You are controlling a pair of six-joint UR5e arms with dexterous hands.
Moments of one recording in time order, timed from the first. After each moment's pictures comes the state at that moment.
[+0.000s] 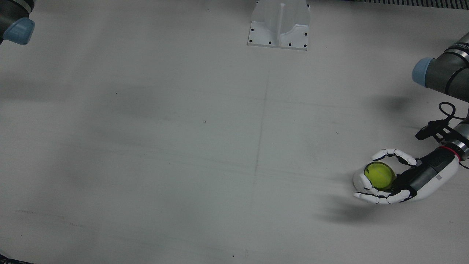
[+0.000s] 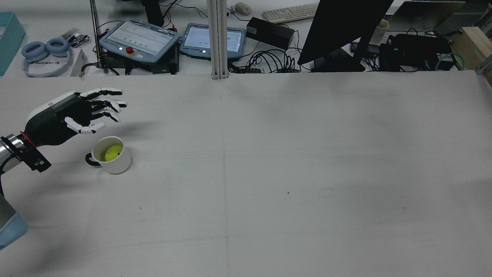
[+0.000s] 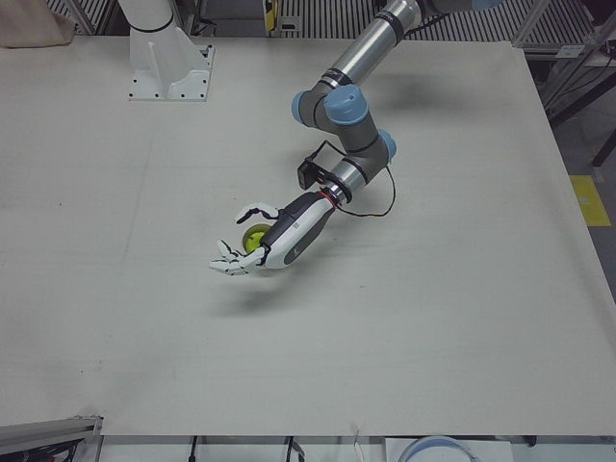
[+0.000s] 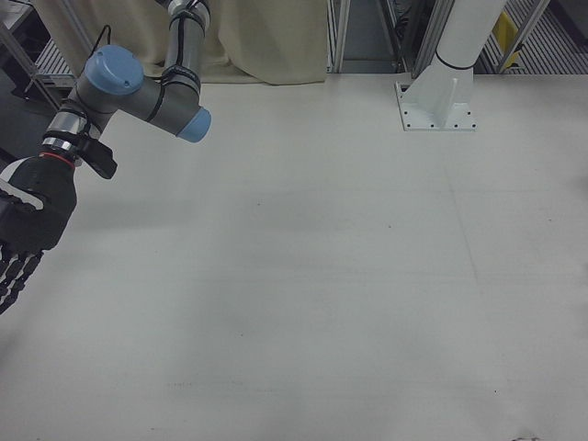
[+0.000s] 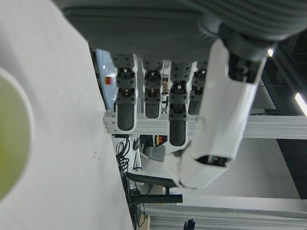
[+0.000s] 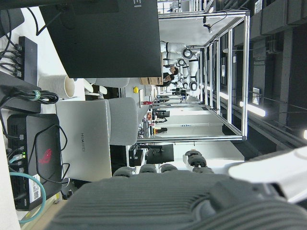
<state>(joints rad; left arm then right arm) -0.87 -1.78 -1.63 -0.17 1.49 0.19 1.49 -1.45 1.47 -3.32 -1.41 0.09</state>
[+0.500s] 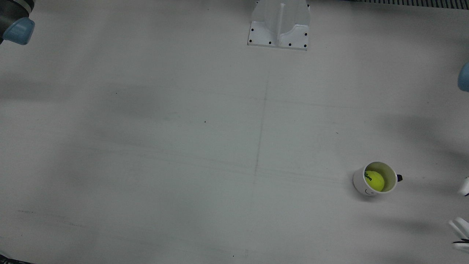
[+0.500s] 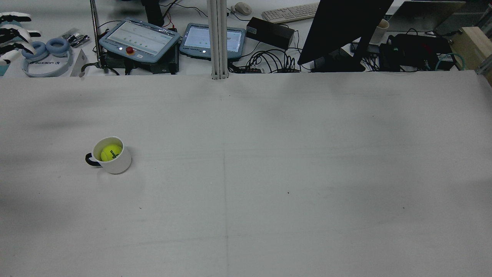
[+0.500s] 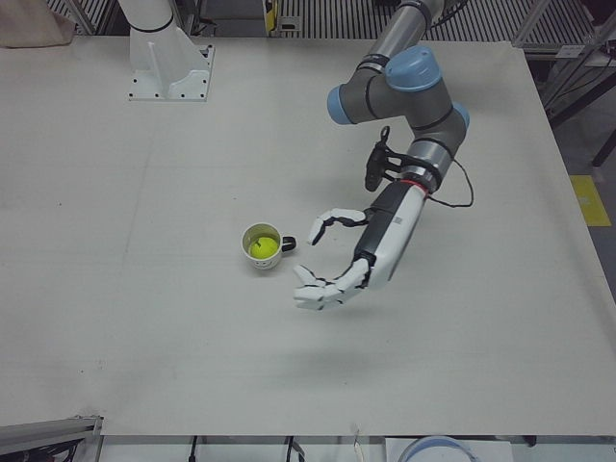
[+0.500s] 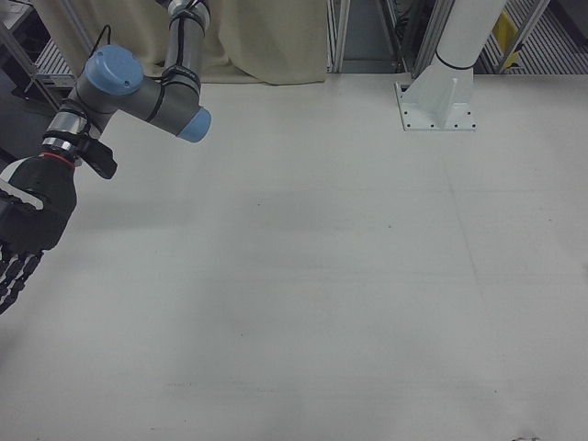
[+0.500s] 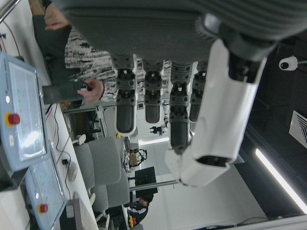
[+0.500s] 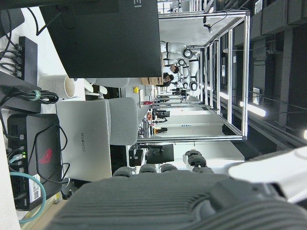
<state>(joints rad) -1.23 -1.78 -1.65 -0.07 1.54 0.20 1.49 -1.45 1.47 -3.32 -1.41 0.09</state>
